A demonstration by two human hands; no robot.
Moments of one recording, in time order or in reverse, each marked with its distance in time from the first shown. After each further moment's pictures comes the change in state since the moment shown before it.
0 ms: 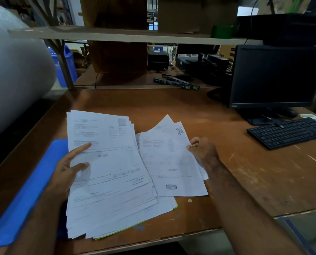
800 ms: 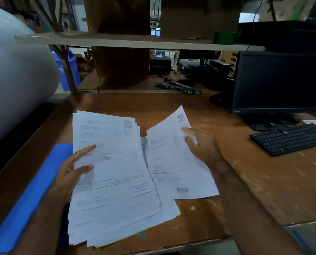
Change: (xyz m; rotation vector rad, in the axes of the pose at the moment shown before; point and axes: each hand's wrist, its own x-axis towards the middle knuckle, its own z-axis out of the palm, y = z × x) left_hand 0.000 0.009 0.006 -0.010 -0.031 0.048; right_hand -0.019 -0.045 -0.032 0.043 0.089 -0.541
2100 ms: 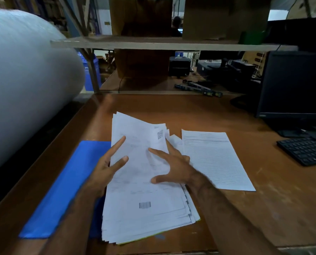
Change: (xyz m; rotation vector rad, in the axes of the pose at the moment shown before) left_hand 0.009 -0.010 0.009 0.125 -0.183 0.103; right_hand -0.025 -0.067 0.100 -0.033 -0.681 -0.067
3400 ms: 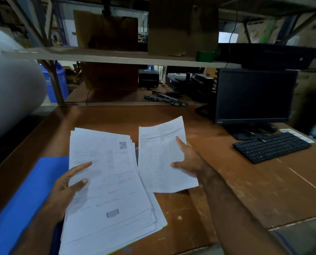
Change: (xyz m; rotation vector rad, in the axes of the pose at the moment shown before) left_hand -0.002 -0.024 -0.004 -0.125 0.123 -0.068; right_hand -0.055 0.082 -0.096 0.192 0.247 0.354
